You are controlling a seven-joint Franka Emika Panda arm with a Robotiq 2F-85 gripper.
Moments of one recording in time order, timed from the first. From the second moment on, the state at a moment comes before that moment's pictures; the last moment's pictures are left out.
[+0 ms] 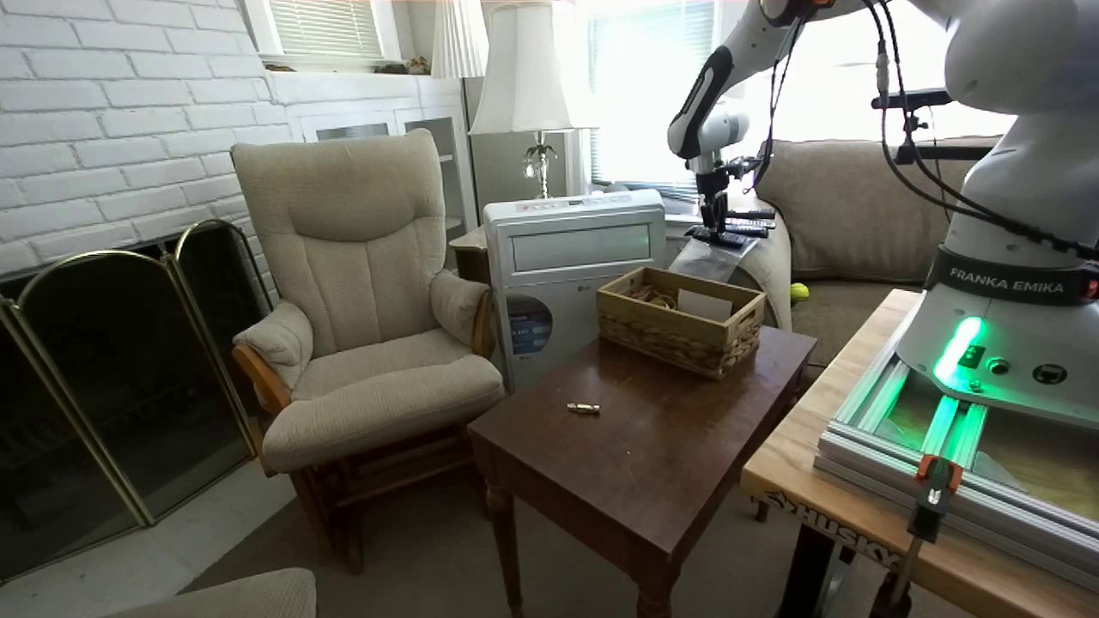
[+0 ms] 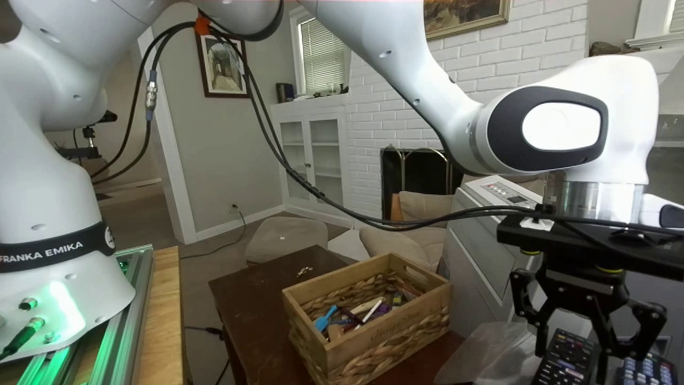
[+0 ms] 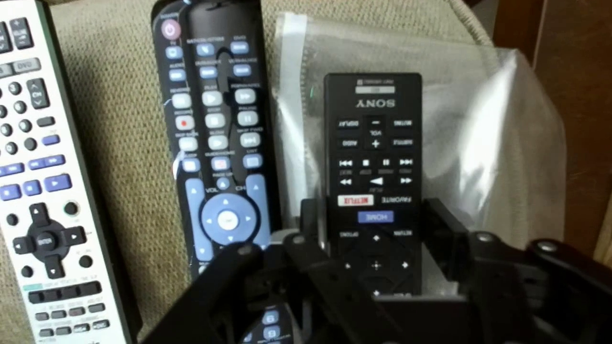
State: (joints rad) arm -0.48 0.94 -0.20 -1.40 -0.05 2.26 -0.74
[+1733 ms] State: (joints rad) arm -0.48 0.49 -0.12 -1.69 0.14 2.22 -0.59
